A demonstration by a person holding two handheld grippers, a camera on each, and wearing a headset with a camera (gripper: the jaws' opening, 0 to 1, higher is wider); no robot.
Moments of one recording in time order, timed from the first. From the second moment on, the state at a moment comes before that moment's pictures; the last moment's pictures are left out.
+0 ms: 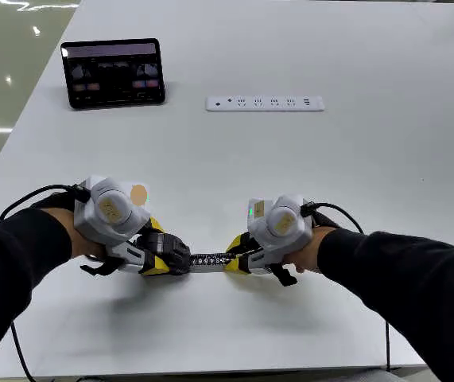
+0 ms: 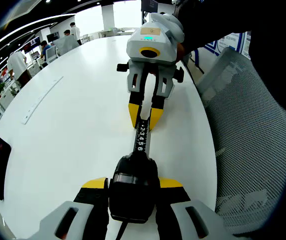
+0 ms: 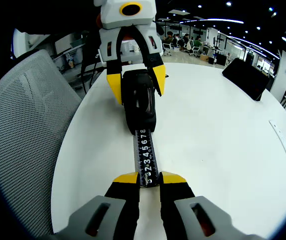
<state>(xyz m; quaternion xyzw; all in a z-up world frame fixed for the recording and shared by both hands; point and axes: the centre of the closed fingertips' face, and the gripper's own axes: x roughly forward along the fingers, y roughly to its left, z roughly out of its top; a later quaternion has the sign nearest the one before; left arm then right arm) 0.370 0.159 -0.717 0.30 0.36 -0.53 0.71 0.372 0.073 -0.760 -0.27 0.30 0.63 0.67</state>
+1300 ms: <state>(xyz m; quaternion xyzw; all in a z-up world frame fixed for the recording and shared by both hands) 0.370 0.159 -0.717 0.30 0.36 -0.53 0.71 0.374 0.026 -0.760 -0.27 0.32 0.61 0.67</state>
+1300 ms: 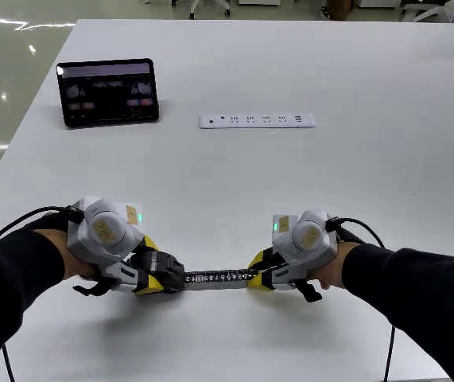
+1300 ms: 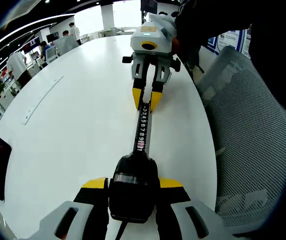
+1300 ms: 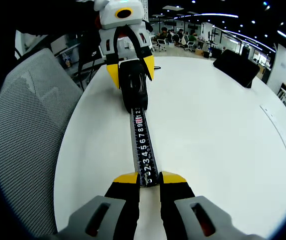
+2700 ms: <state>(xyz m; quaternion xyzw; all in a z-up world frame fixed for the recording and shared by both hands) 0.371 0.159 -0.718 0.30 0.36 -0.53 0.71 0.379 -0.021 -0.757 -0.28 0.33 0.59 0.68</state>
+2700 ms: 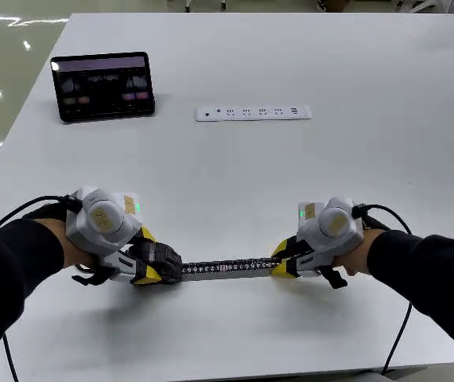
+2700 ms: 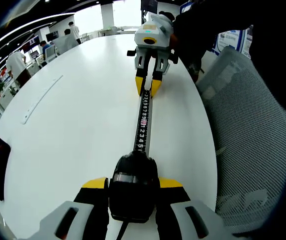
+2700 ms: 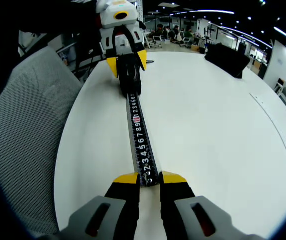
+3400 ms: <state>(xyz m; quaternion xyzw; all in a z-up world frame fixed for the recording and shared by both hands) 0.371 0.158 -0.717 0.30 0.36 -0.53 0.71 0.380 -0.047 -0.758 -0.28 0.34 0.58 0.68</state>
